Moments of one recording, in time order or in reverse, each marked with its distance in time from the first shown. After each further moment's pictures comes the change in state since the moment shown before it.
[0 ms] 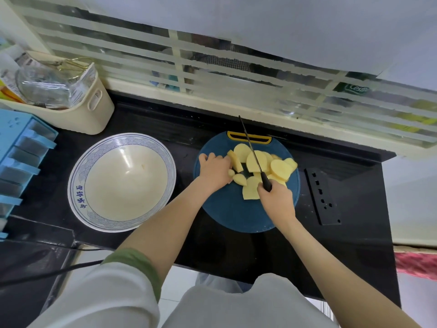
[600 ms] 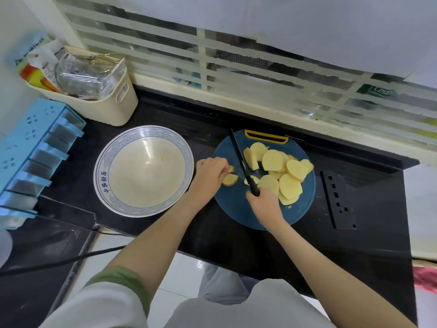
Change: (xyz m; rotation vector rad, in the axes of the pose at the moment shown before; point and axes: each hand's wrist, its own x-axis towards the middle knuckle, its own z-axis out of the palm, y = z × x) left_hand -0.058 -0.048 0.018 -0.427 0.463 0.112; right_hand -0.018 -0.015 0.046 0.151 -0.231 0.066
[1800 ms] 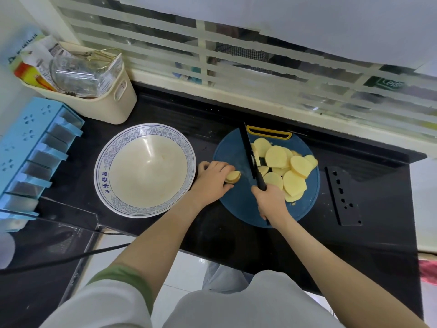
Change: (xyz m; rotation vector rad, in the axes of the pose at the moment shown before) left_hand -0.007 -0.013 0.007 0.292 -0.276 0.079; right_hand 0.010 0.005 0.000 0.127 0.009 0.056
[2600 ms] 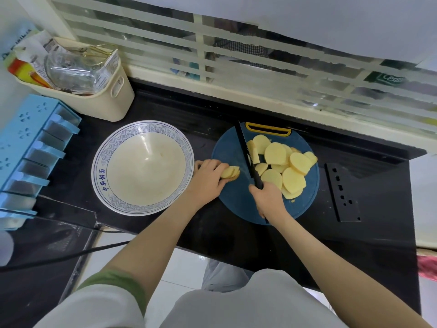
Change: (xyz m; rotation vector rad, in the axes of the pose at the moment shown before) left_hand -0.010 -0.004 0.000 -0.082 0.094 -0.040; right_hand -0.002 -0.001 0.002 -0.031 -0.018 -0.008
